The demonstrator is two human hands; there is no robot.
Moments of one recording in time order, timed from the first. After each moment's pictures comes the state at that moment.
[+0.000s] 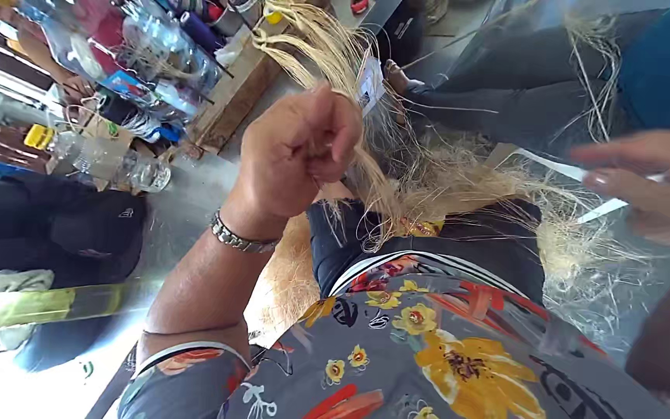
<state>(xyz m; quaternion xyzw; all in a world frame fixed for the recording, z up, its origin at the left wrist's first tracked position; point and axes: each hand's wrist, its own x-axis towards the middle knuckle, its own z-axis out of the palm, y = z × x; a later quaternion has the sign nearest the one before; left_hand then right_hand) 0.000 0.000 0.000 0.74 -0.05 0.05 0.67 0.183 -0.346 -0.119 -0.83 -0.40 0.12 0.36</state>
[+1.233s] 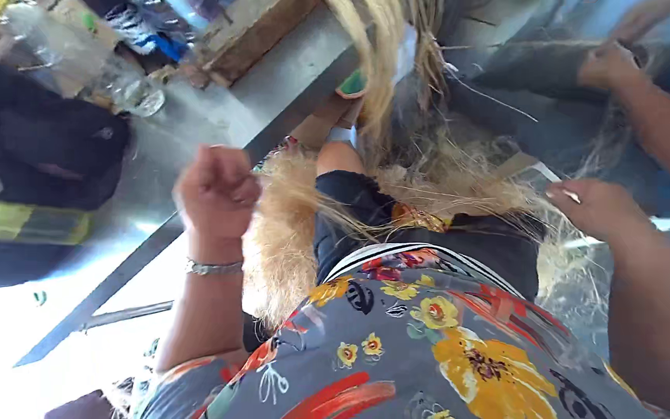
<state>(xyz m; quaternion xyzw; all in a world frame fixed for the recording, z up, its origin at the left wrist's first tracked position) -0.158 0.084 -0.074 0.64 0.17 0.31 0.68 0.220 -0.291 -0.220 -0.89 -0.36 0.21 0.18</state>
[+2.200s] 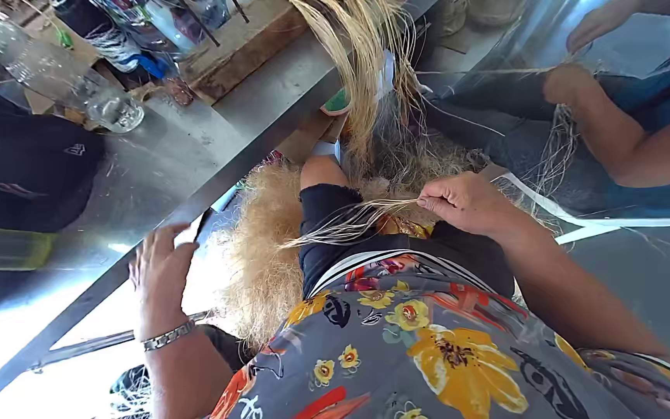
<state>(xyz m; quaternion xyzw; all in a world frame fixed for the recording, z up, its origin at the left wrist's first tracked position) -0.273 0.113 -0.111 0.83 0.51 0.10 0.20 0.128 -0.177 -0.149 -0.69 -0.63 0.09 0.33</state>
